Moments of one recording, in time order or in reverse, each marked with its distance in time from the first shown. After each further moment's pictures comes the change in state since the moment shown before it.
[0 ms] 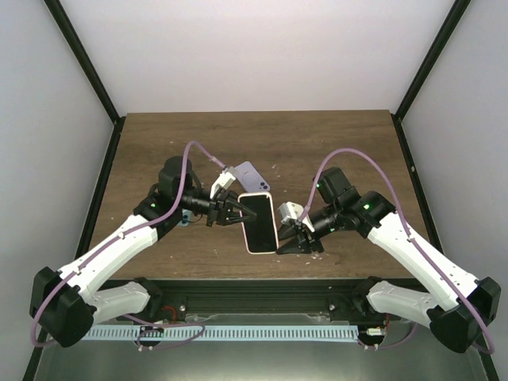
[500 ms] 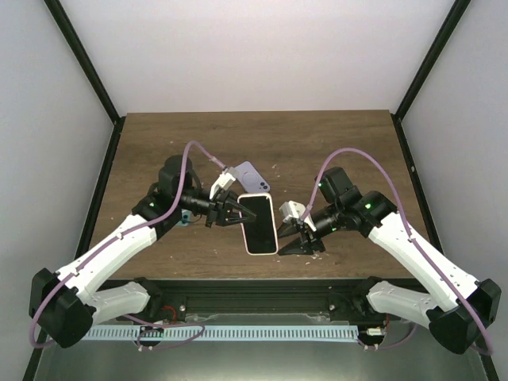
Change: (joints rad) left arm -0.001 -0.006 0.023 -0.072 -0.002 0.054; right arm -0.019 -0.005 0.000 -0.026 -0.016 -0.011
